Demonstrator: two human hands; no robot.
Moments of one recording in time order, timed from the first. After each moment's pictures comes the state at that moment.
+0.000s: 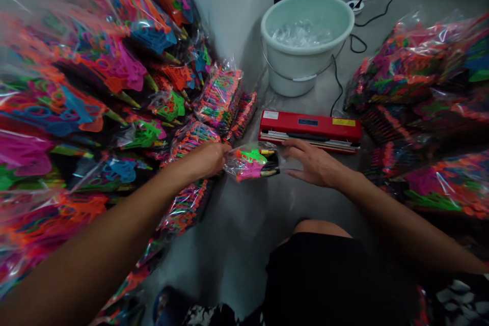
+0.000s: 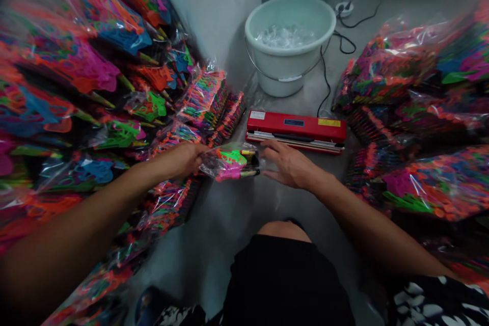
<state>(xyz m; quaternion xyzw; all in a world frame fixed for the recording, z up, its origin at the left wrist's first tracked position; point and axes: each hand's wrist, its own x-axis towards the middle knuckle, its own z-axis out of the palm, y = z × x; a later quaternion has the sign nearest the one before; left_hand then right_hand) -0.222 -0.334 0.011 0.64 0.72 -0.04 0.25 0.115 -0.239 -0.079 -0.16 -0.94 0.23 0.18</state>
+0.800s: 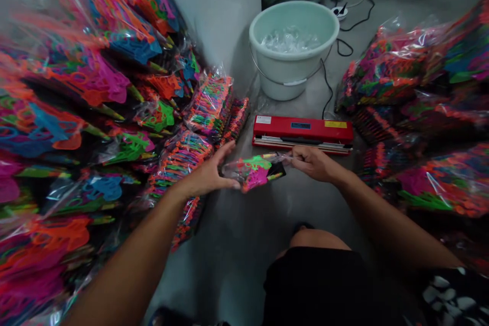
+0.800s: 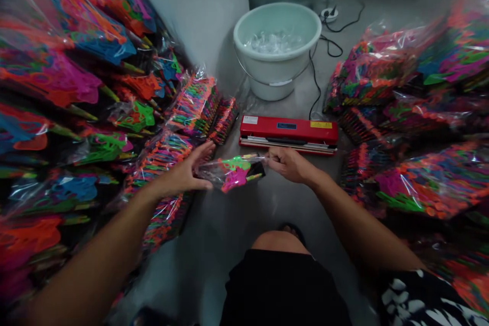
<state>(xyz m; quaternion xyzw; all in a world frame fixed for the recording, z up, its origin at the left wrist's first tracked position) -0.216 -0.344 -0.015 0.62 0.63 0.21 0.40 0.120 -0.220 -0.100 -0.31 -0.81 0.44 0.23</state>
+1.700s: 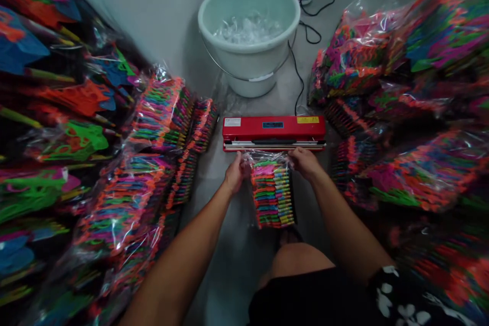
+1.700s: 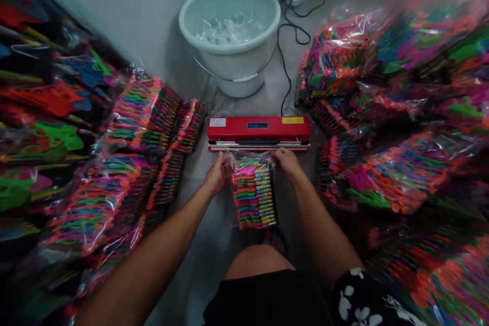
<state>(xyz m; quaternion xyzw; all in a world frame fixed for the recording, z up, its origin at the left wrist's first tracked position) -0.089 -0.240 -0.220 0.18 0.59 0.47 0.63 0.169 -0.173 -0.236 -0.53 -0.28 0.71 0.37</state>
